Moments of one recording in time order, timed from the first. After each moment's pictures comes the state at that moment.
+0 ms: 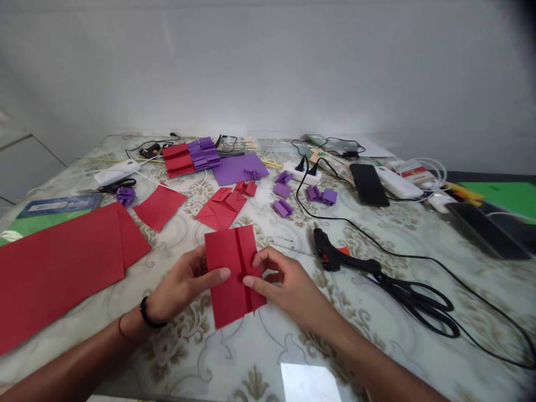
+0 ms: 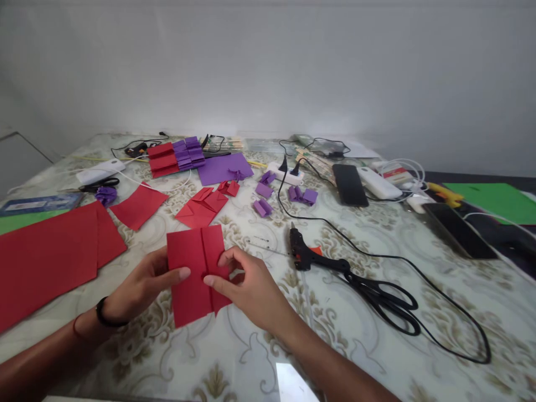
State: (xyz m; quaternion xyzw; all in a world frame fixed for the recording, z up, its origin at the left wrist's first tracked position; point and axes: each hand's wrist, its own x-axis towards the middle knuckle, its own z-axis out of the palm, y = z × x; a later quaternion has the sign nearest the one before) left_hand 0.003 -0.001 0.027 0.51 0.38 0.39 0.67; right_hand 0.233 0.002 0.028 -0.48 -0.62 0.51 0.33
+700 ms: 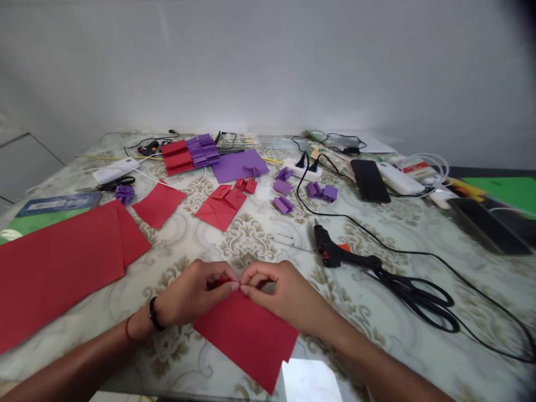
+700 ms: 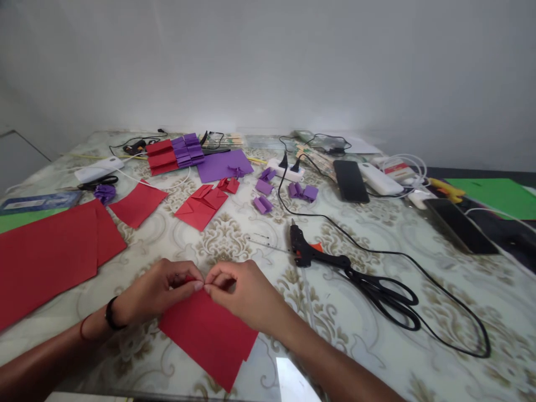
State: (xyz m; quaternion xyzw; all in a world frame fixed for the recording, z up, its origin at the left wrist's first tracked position) left_hand 0.008 -0.004 0.030 0.70 0.46 0.20 0.50; right_hand 0.229 -0.003 0.032 -0.45 -0.66 0.55 0.25
